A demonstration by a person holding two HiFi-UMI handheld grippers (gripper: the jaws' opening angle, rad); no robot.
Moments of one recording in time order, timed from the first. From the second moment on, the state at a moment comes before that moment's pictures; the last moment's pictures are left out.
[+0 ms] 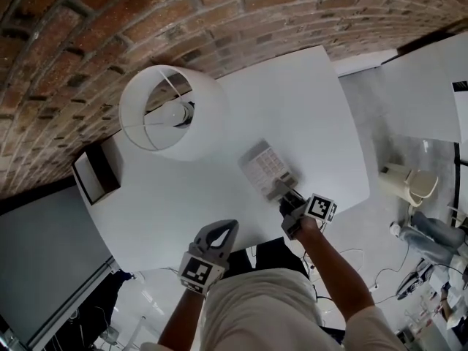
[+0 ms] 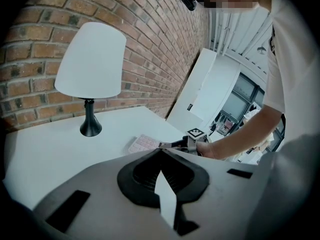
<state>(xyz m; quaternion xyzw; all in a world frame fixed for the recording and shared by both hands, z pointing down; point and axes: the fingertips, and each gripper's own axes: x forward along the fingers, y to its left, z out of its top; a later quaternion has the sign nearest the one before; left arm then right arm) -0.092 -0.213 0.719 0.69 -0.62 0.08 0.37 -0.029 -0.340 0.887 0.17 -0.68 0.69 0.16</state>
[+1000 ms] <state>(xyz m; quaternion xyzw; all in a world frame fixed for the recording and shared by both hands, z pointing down) -0.082 -0.128 0.632 0.65 -0.70 0.02 0.29 -0.004 -0.277 0.688 0.07 -0.80 0.57 0.19</state>
